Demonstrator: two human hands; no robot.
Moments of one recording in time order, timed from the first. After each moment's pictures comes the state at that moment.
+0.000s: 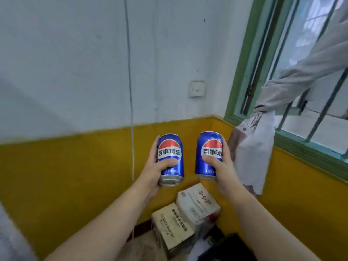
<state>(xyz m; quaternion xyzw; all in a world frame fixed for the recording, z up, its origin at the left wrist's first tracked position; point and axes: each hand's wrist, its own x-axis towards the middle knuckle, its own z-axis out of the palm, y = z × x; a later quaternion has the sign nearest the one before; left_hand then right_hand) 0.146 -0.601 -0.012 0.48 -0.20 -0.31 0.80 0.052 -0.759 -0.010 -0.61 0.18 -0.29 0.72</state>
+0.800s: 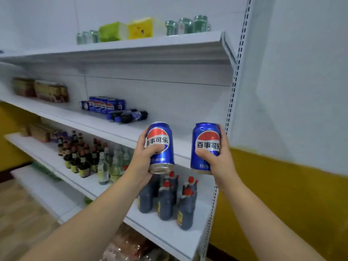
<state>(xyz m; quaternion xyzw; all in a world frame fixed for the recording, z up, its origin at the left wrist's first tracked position) 0.001 -0.034 0.068 0.50 0.01 0.26 0.83 0.069 -0.207 0.071 -0.61 -0.26 -0.01 0.75</state>
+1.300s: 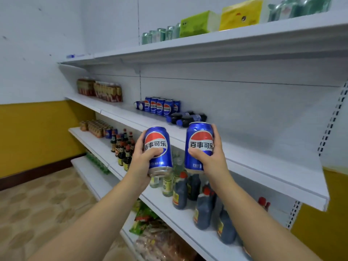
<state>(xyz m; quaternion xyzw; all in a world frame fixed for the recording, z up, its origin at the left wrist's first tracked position) -0.051 0.213 0.046 0.50 0.09 0.34 0.79 0.044 0.066 0.060 -0.58 -0.33 0.08 0.74</state>
